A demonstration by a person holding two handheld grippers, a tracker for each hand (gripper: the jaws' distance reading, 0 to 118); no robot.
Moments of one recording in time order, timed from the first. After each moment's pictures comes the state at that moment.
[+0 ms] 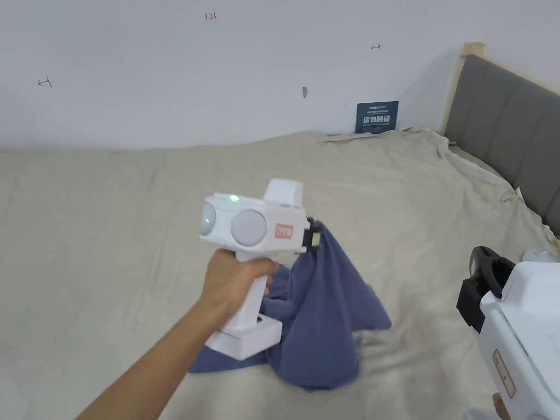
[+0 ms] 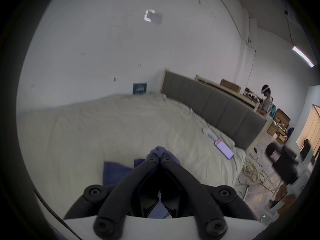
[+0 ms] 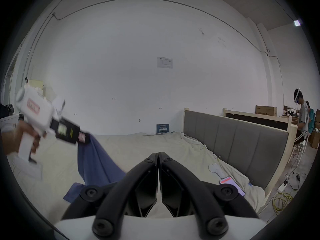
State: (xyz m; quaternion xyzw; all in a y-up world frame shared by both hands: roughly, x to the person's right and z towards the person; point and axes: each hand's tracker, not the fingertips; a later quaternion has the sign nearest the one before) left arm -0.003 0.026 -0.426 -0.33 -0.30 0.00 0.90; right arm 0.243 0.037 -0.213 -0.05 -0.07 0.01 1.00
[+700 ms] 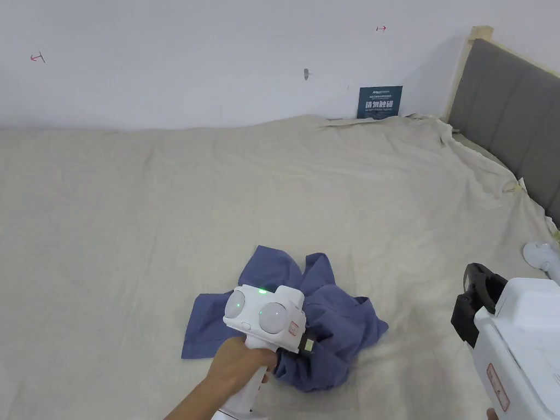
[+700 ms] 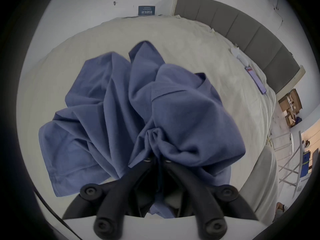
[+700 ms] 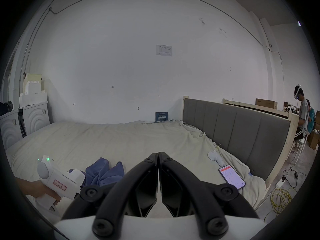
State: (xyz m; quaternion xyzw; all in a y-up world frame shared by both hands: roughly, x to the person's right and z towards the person) left arm 0.001 -0.137 -0.406 -0.50 -0.23 -0.06 0.83; right arm 0.245 0.009 -0.221 -0.10 -0.06 0.01 0.99
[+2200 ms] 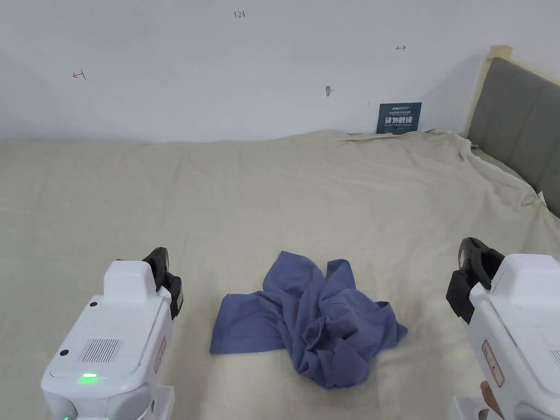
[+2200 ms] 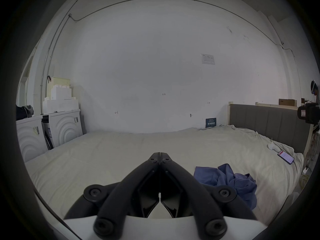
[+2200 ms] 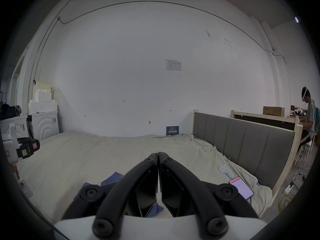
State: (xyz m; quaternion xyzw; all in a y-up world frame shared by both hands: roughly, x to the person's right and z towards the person) left arm -0.174 -0.009 -0.249 -0.05 0.03 -0.03 1.00; right arm 0.211 0.042 -0.205 -0.04 -0.03 0.01 1.00
